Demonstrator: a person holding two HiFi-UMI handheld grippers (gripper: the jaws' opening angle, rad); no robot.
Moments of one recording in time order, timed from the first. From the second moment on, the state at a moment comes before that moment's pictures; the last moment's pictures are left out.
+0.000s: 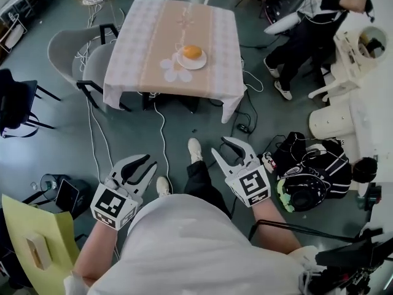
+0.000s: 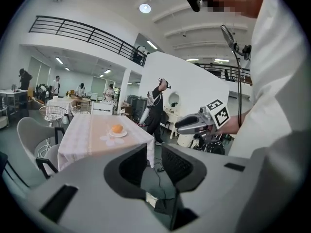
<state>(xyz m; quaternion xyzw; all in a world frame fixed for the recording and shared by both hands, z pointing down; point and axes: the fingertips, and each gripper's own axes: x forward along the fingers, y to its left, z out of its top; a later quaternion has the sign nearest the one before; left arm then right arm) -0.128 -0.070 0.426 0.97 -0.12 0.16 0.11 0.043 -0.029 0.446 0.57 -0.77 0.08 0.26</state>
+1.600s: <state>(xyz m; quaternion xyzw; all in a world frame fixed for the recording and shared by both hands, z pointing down) -0.001 -0.276 0.412 0.87 -0.42 0.19 0.19 0.225 -0.465 0.675 0.32 -0.84 0.11 0.42</state>
